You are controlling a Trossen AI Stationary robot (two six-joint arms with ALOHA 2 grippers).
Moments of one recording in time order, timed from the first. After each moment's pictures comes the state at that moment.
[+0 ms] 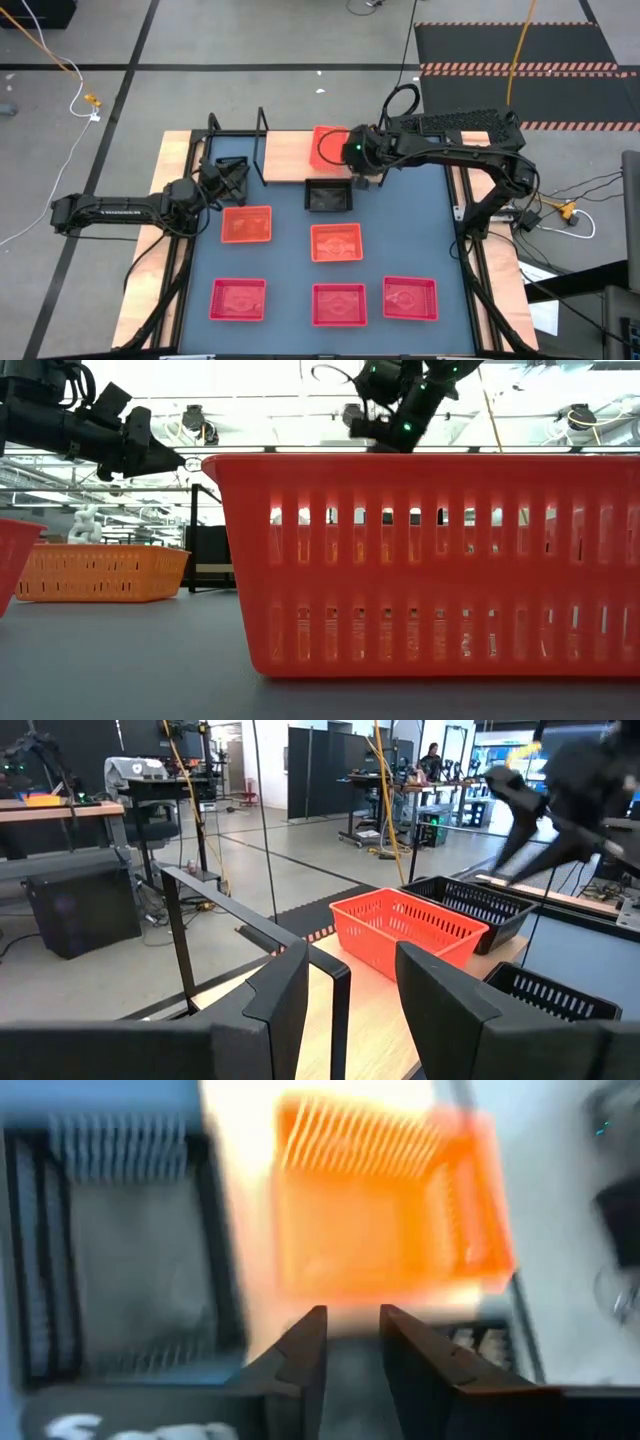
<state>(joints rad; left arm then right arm) 0.13 0.45 0.12 0.32 -0.63 -0.04 -0.35 1.60 1.28 -0.55 0.21 -0.31</state>
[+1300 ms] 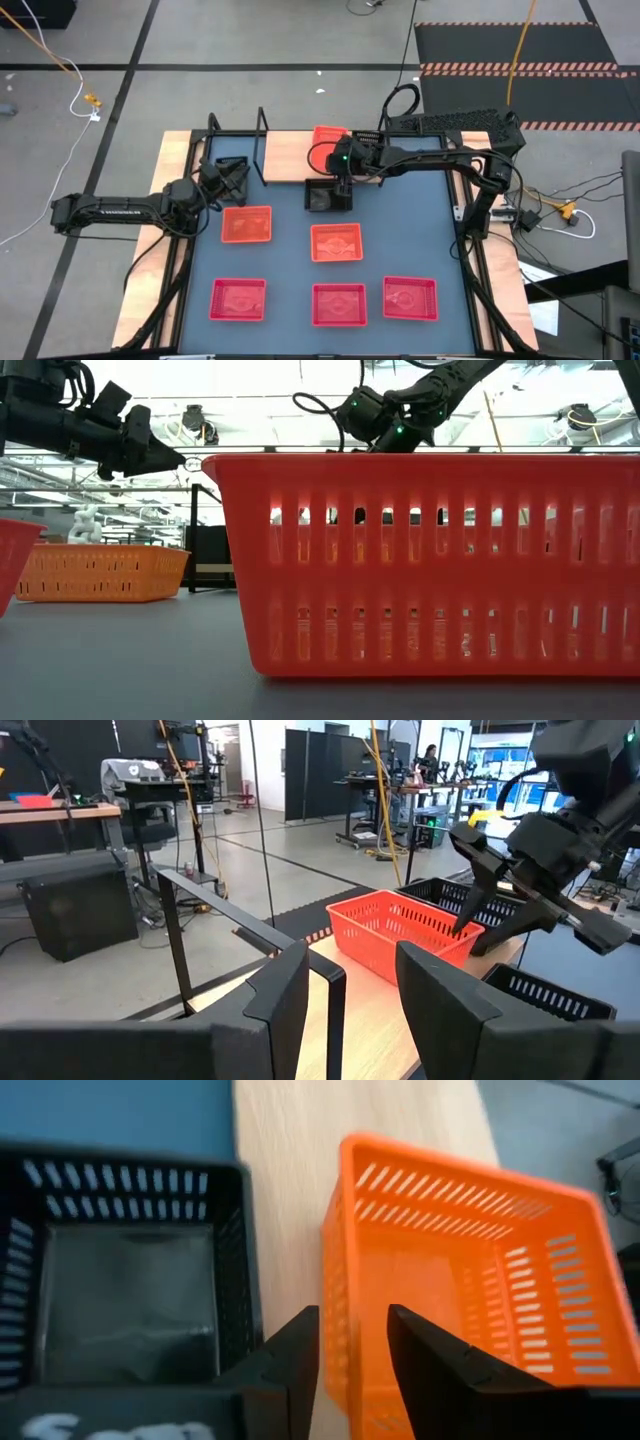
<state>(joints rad) 0.12 0.45 0.12 0.33 -0.62 -0.03 -0.33 1.78 1.18 -0.23 0.15 -0.38</state>
